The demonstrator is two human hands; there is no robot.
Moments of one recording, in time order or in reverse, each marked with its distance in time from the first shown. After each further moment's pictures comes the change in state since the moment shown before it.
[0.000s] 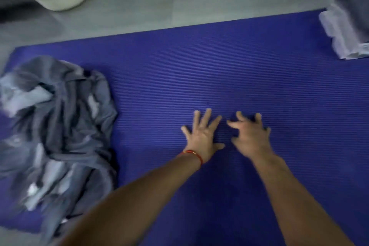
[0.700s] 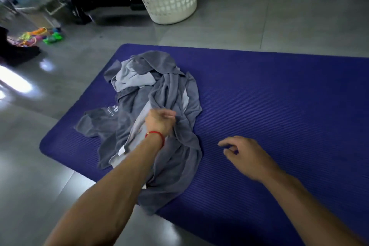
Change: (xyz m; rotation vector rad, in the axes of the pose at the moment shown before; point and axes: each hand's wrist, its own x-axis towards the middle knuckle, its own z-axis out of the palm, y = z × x) left_hand -0.163 -0.284 -0.125 -0.832 0.810 -0.634; right_hand -0.087 -0.213 0.052 0.272 -0.076 -0.582
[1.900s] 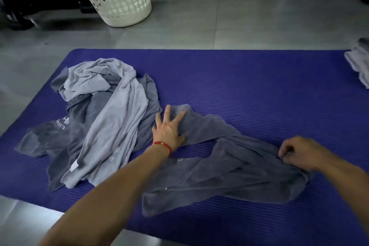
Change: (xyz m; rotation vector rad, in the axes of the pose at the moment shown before) left_hand -0.044 0.004 0.122 0.783 -0.416 0.487; right_hand -0.091 0.158 -0.128 -0.263 -0.058 0.607
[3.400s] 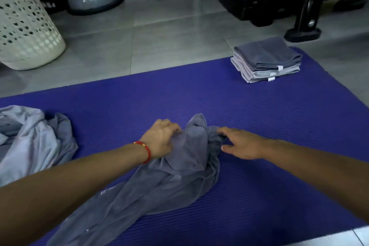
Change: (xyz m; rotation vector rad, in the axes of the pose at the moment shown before) left_hand -0.022 0.246 -0.010 0.166 -0.186 0.702; right_hand -0.039 0.127 -0.034 0.085 0.050 -0.205
